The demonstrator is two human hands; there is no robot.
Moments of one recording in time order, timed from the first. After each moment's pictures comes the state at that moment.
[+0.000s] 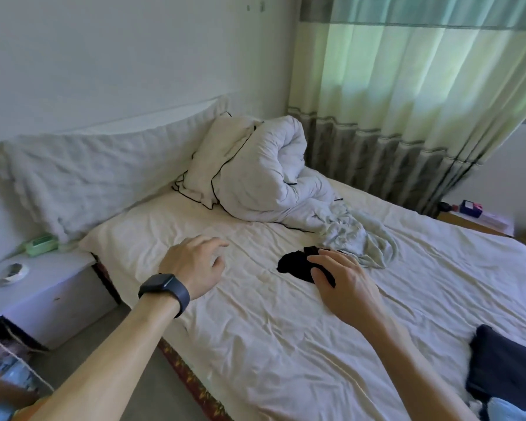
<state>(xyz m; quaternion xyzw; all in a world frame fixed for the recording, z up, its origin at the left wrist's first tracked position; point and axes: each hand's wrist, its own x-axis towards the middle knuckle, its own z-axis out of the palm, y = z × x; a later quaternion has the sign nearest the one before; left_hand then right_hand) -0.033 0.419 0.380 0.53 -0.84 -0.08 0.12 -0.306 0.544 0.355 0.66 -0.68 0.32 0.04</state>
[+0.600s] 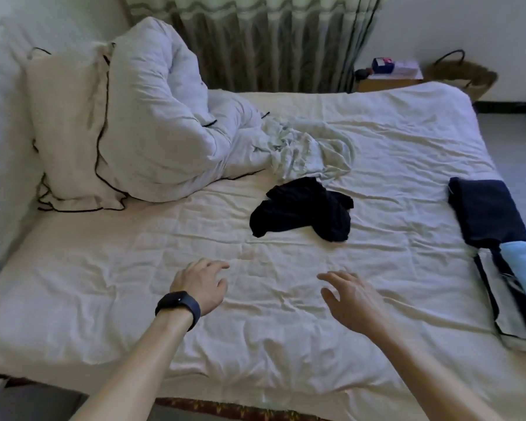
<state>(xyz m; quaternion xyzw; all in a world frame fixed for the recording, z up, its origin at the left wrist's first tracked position) -0.095 0.153 0.194 0.33 -0.92 -0.15 -0.17 -0.275 0.421 0.151 0.38 -0.90 0.11 -0.21</state>
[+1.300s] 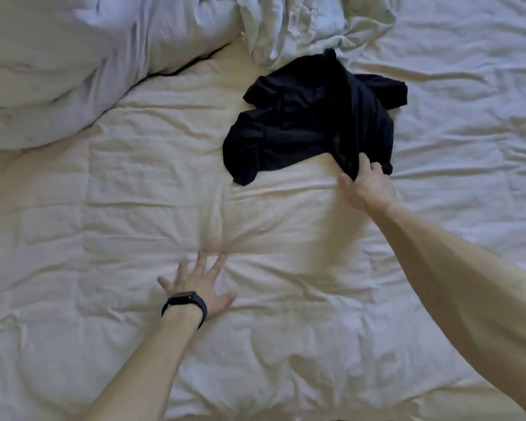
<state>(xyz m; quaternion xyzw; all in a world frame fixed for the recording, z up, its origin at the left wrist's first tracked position) -0.157 0.049 -0.137 0.27 -0.82 -0.09 -0.50 -0.468 0.266 -0.154 0.06 -0.95 0.11 -0.30</state>
